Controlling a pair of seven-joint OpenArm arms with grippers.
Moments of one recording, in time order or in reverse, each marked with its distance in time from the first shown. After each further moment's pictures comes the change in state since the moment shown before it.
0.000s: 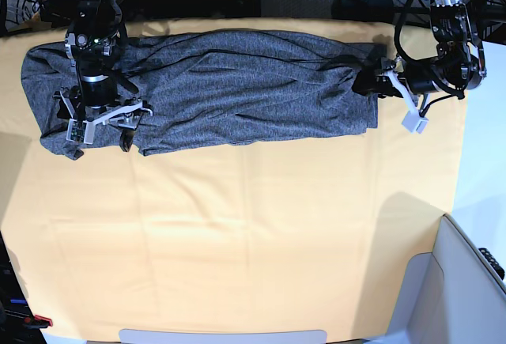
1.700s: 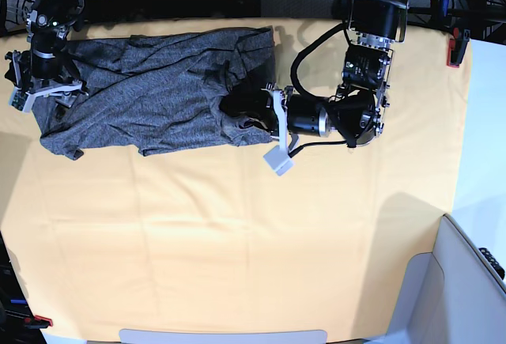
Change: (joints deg) left arm -16.1 14.8 29.2 0.8 -10.3 0.2 0.9; right arm -3.2 -0.3 19.7 -1.7 0.0 0.2 -0.2
